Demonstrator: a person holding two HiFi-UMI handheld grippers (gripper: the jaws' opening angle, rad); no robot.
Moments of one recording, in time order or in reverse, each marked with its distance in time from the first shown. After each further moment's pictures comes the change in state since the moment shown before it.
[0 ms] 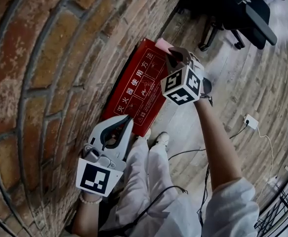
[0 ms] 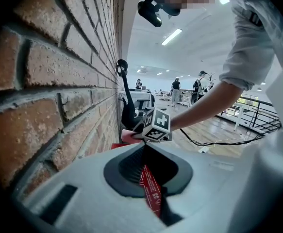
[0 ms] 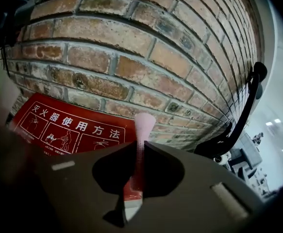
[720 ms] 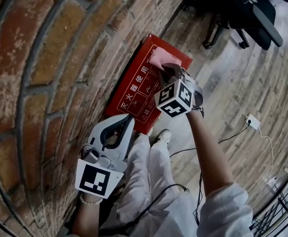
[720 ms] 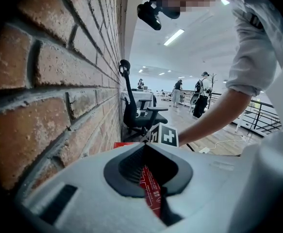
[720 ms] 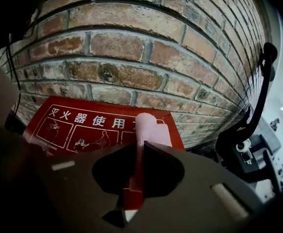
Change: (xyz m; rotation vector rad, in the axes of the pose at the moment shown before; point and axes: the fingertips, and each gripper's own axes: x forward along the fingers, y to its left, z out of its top) left arm -0.008 0.006 -0.006 -0.035 0.012 0.017; right arm 0.009 0.089 -0.015 0.077 0.040 0.164
